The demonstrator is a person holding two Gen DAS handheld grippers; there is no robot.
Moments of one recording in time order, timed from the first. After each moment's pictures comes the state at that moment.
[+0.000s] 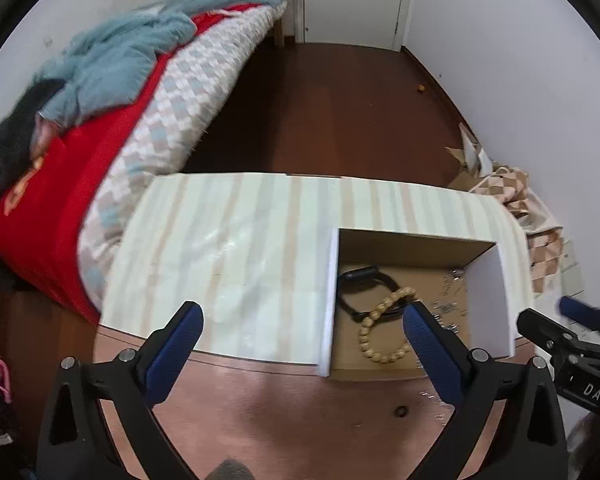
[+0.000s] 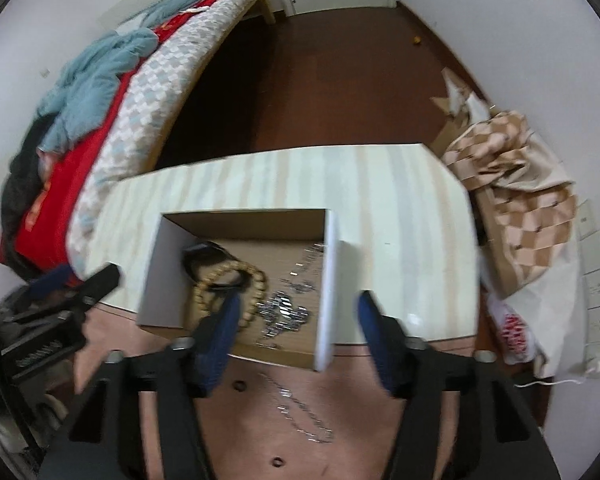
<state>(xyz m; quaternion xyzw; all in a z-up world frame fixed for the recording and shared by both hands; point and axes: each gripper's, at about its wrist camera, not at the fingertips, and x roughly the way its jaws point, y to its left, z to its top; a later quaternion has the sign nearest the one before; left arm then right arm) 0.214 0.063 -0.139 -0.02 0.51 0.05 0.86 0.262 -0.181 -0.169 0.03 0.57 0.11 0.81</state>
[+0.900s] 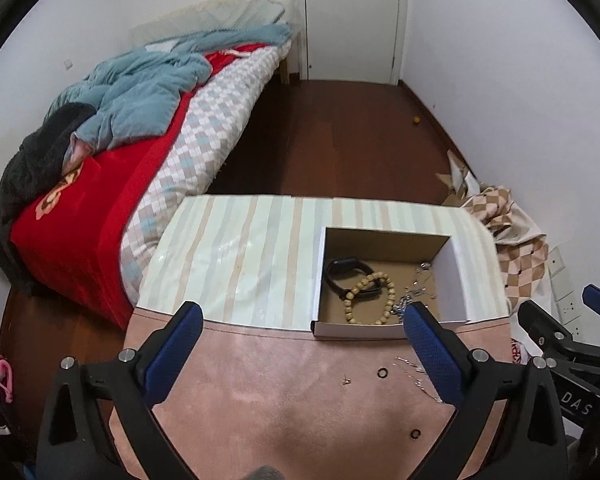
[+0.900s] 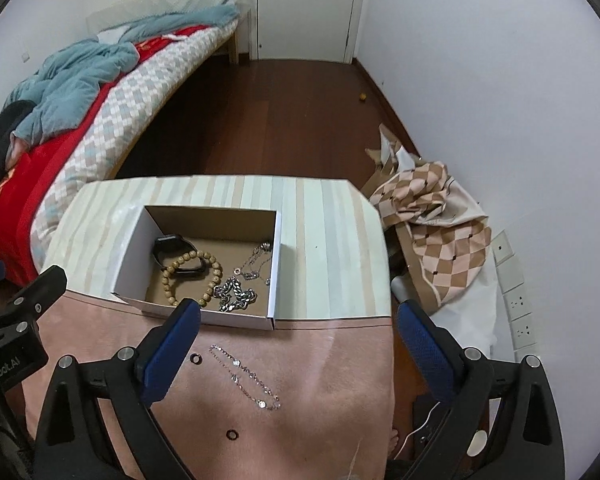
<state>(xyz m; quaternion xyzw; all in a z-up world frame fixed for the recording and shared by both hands) 0.136 0.046 -0.075 -0.02 0.45 0.06 0.89 0.177 -0.182 -0.098 -0.04 0.48 0.03 0.87</state>
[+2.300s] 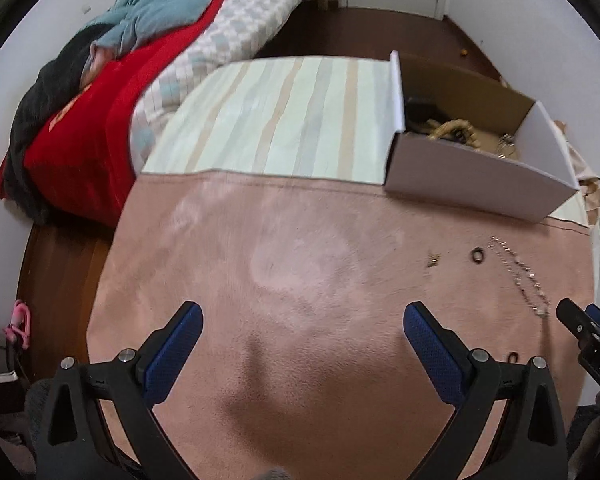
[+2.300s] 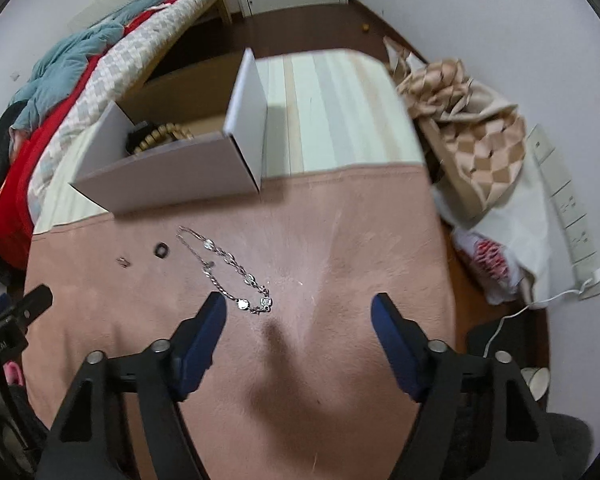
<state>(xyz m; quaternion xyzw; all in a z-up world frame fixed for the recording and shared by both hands) 0.090 0.067 -0.212 -0.02 0.56 0.13 0.82 0.126 -0.224 -0.257 0.06 0.57 0.06 0.82</state>
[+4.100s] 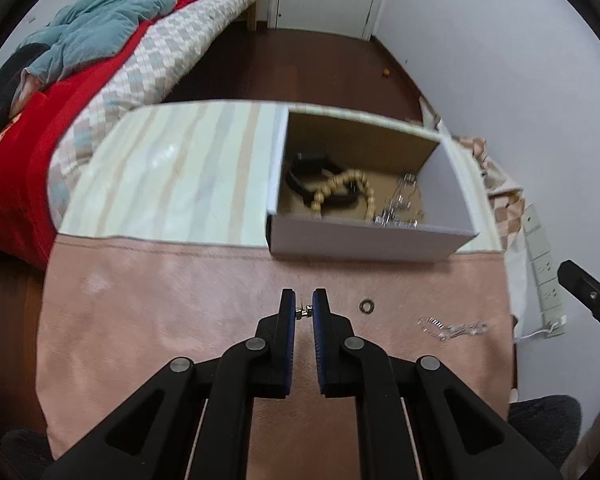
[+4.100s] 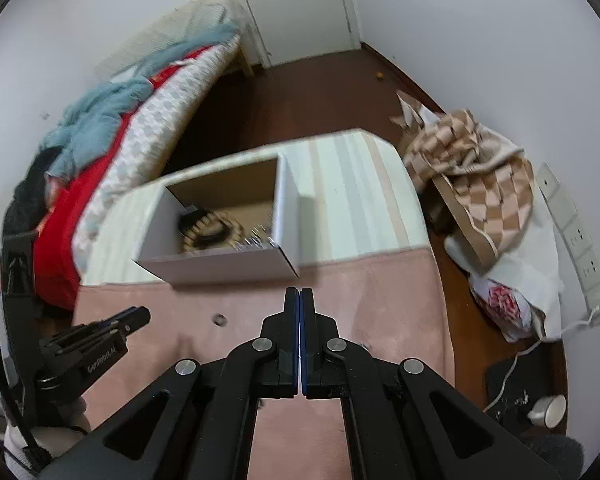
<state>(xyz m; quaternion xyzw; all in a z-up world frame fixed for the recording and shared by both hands) 0.126 0.047 -0.164 -0.08 0.52 -0.02 0.85 0.133 -0.235 -0.152 0.11 0.48 0.10 0.87</state>
